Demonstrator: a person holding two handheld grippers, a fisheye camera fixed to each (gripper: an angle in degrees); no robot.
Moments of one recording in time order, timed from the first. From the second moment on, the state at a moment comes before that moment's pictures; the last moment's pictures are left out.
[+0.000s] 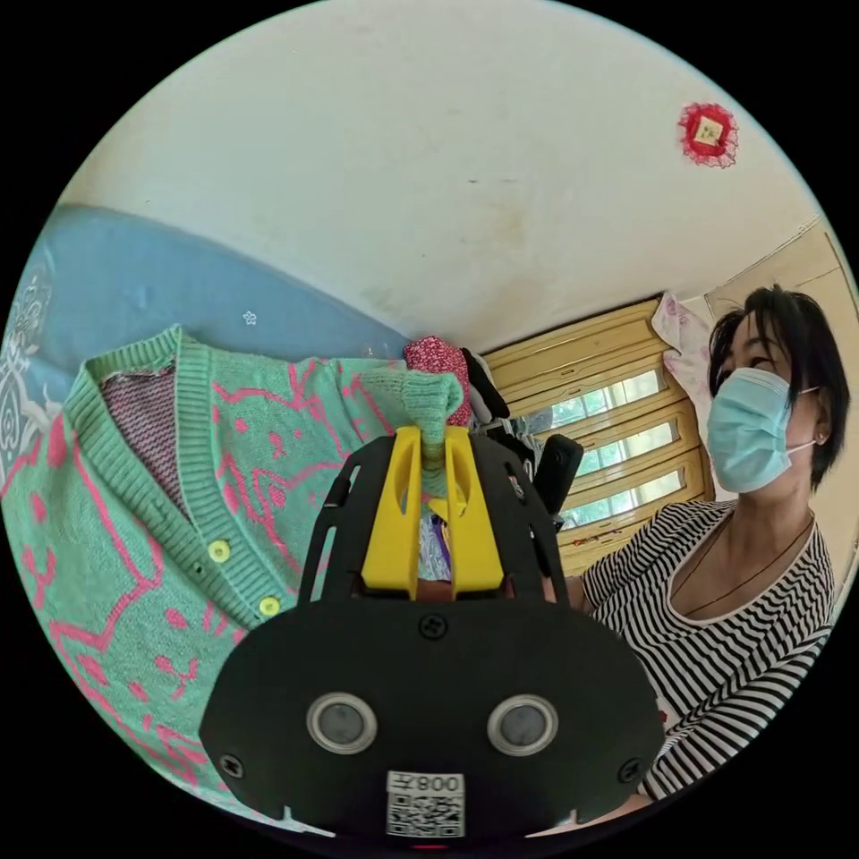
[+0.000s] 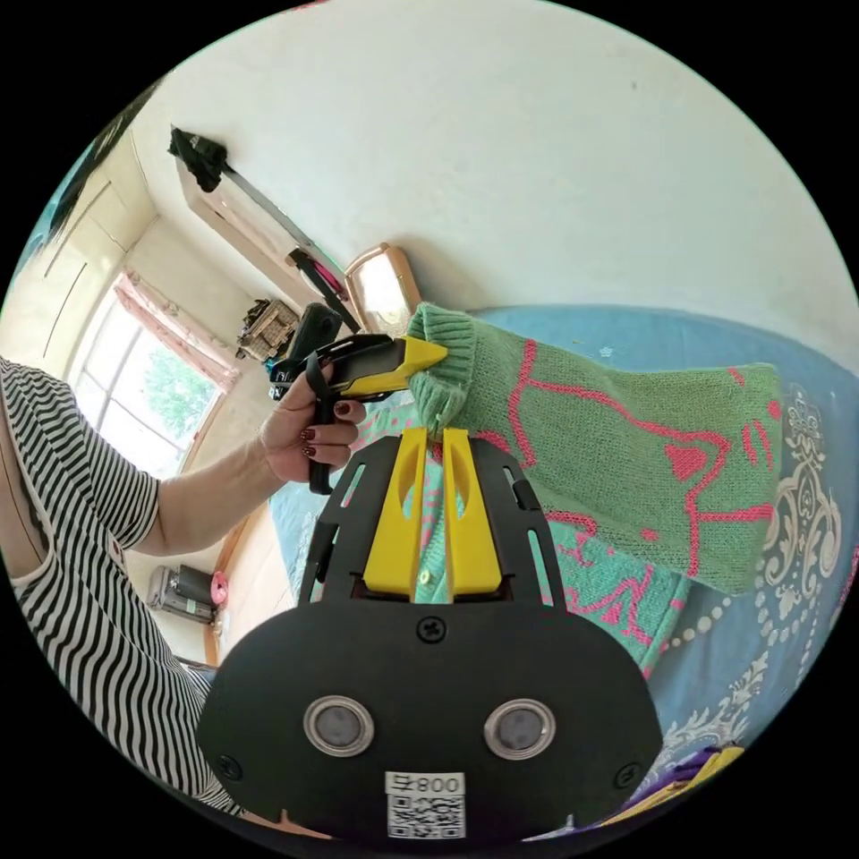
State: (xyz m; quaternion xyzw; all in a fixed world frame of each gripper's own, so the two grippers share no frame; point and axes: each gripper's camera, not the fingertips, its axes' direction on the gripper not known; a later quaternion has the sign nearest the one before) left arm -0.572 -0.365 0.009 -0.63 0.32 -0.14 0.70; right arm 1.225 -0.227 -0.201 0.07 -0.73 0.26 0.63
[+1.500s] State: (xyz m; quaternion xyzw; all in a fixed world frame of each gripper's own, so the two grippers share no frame) left arm -0.707 -0.316 -0.082 -0.68 0.06 -0.04 0.73; right arm 1.068 -0.456 -0.304 -0.03 -0.75 0.00 0.66
